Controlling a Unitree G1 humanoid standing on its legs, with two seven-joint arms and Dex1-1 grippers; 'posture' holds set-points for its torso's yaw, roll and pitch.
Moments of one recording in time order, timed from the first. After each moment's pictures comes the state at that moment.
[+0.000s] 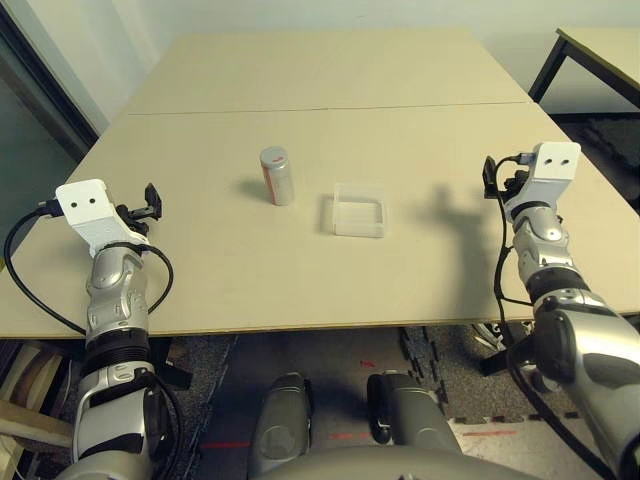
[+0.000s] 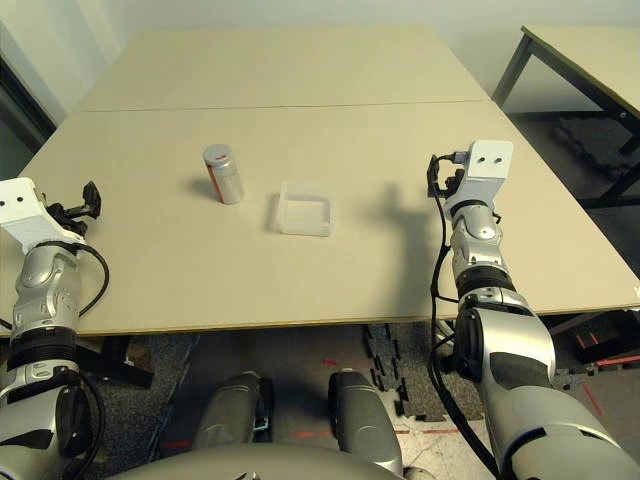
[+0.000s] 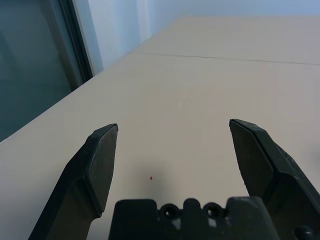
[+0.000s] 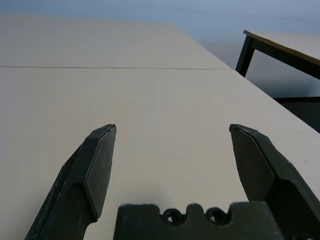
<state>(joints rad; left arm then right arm) -0.38 0.46 0.43 0.52 -0.26 -0.06 -0.09 -0.78 -0.39 -0.28 1.15 0.09 -0.40 0.12</state>
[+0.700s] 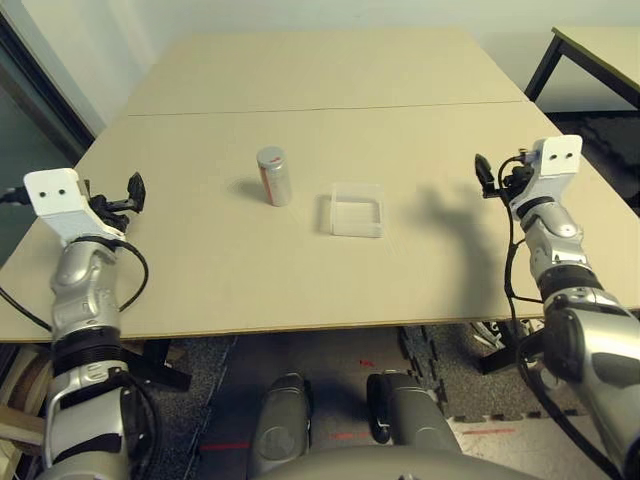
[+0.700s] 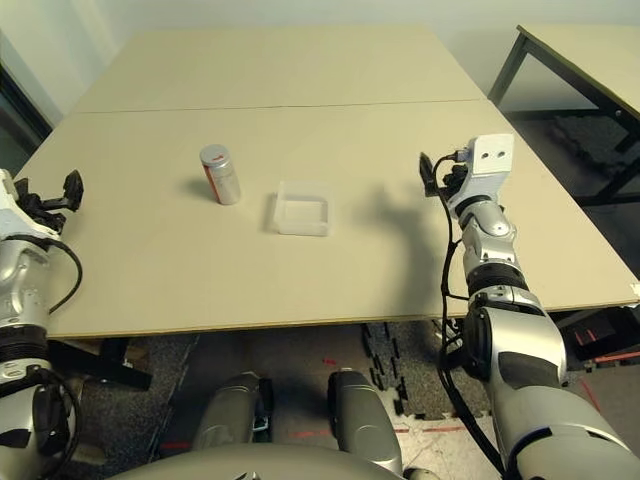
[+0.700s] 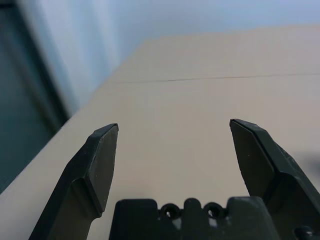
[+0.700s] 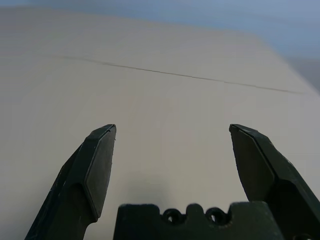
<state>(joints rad) -0.36 0.63 0.45 0.49 -0.35 -0.01 -0.42 -0.81 -0.44 -0.25 1.08 0.15 -0.30 0.61</state>
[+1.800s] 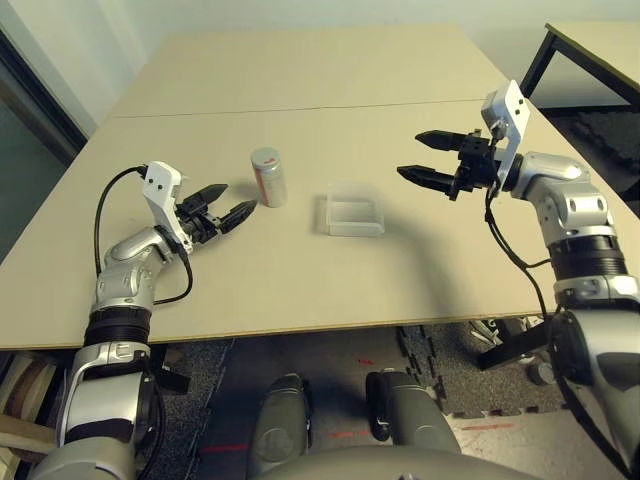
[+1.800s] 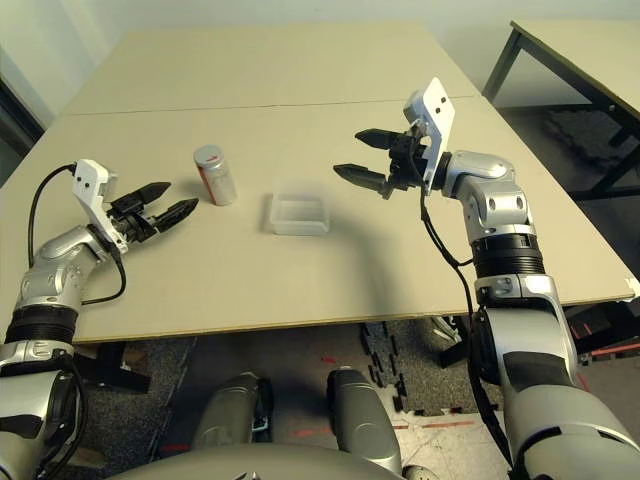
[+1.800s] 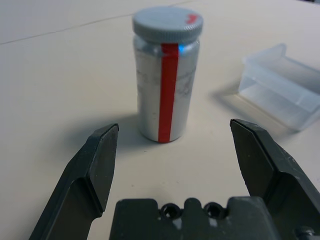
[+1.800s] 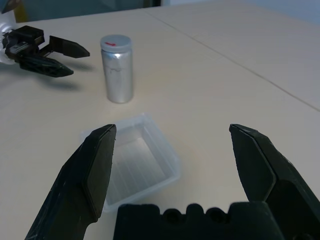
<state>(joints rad) -0.49 0.53 0.16 0.63 -0.33 0.03 -0.92 -0.77 -0.50 -0.05 0.45 0.27 0.27 1.13</state>
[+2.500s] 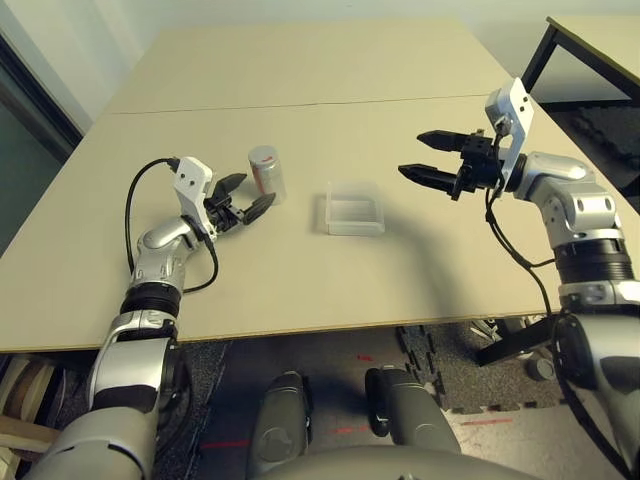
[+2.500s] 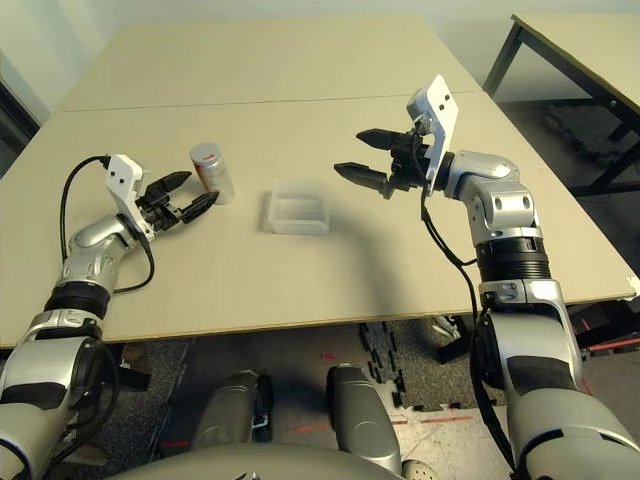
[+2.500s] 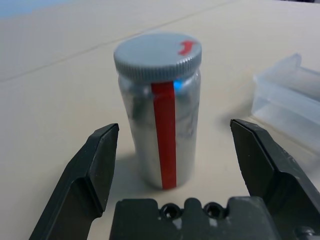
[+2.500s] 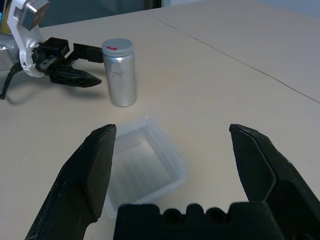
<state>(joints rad) -0.68 0.45 0.14 0.94 -0.24 -0.25 -0.89 -0.77 -0.50 -0.05 0.39 0.30 0.33 1.11</state>
